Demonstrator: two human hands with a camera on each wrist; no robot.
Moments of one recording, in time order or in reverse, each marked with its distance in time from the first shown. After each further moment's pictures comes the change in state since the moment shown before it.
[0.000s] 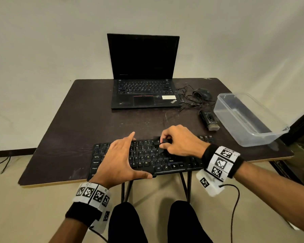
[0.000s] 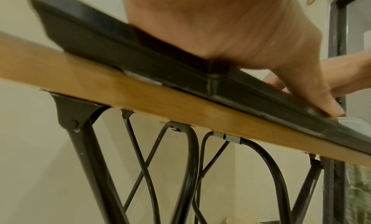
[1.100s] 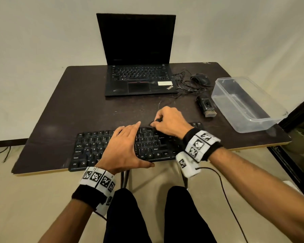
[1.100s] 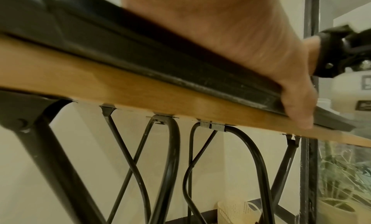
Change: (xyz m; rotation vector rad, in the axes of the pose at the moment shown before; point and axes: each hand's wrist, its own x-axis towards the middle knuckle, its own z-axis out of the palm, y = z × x) left_hand 0.018 0.015 0.026 0.277 0.028 0.134; right_hand 0.024 -0.007 0.011 0.108 0.166 0.181
